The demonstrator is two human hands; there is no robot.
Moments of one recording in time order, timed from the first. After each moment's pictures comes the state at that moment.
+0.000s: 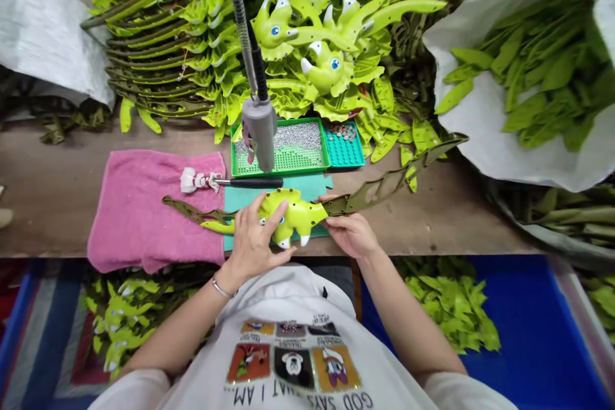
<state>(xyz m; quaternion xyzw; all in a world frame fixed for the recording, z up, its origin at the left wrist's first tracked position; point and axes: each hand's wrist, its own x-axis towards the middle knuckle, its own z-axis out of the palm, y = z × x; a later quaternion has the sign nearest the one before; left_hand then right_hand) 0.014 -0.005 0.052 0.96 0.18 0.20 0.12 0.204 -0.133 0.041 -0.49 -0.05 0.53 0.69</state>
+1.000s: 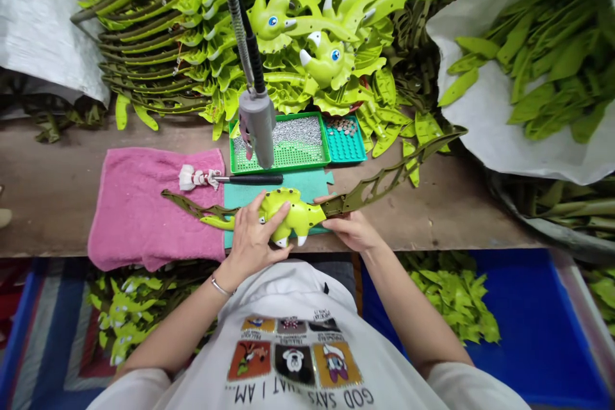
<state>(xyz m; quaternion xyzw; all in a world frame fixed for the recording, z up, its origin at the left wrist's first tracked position) 0.009 -0.004 0.047 0.96 0.18 0.17 0.13 0.210 -0.138 0.039 -0.51 -0.11 0.55 0.65</state>
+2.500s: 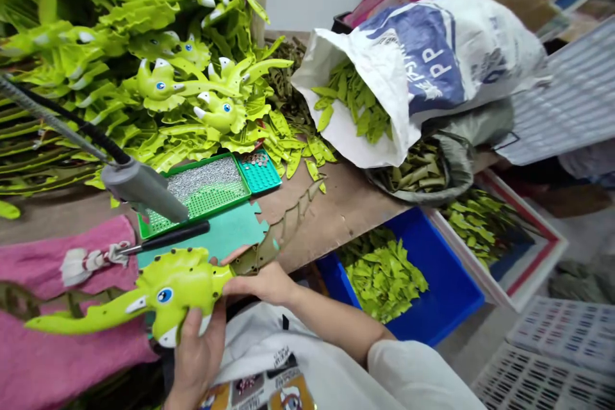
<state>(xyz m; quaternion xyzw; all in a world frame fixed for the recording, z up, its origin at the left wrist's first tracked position) 0.015 -0.060 0.033 0.37 0.39 0.30 0.79 0.152 -0.123 0.069 -0.54 -0.20 0.47 0.67</state>
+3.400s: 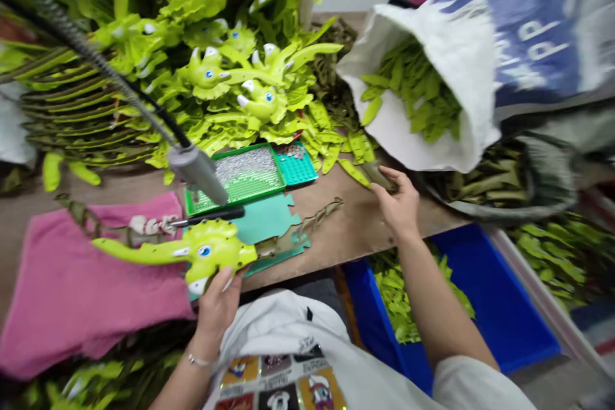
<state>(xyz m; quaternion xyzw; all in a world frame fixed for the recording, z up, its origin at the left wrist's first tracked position) 0.031 -0.031 0.045 0.28 0.45 0.34 0.78 0.345 -0.217 0.050 -0.87 -0.20 -0.08 0.45</state>
